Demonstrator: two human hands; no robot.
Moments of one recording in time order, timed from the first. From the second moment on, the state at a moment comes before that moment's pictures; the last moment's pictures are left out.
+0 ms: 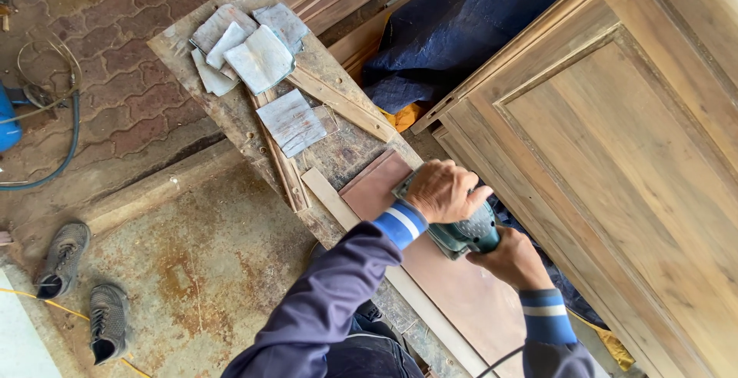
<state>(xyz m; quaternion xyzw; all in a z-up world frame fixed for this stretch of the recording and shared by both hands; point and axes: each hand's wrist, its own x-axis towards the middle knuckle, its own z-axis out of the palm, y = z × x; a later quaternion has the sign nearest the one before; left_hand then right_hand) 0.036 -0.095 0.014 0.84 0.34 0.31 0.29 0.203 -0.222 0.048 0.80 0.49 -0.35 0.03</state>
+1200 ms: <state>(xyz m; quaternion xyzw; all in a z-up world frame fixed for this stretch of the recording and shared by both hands) -0.037 -0.049 0.018 0.84 0.36 0.32 0.25 0.129 -0.166 0.059 0.77 0.55 -0.33 0.05</state>
